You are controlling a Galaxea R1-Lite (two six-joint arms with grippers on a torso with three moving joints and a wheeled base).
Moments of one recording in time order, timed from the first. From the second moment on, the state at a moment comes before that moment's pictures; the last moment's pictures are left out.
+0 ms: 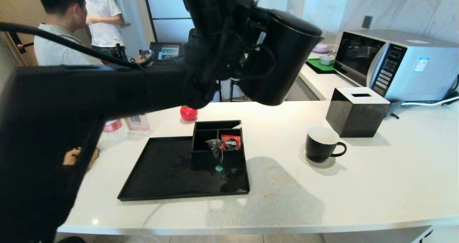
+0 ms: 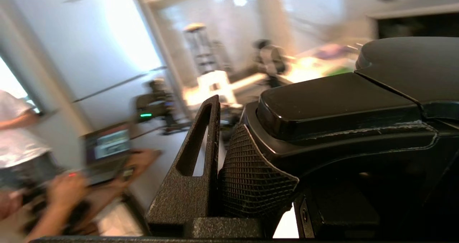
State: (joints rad) left arm -0.68 2.17 -1.97 -0.59 0.37 0.44; right arm 0.00 0.00 0.00 0.00 -0.04 0.04
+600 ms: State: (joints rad) left arm -0.42 1.78 -1.59 -0.60 0.38 0.37; right arm 0.00 0.00 0.00 0.00 -0.04 0.04
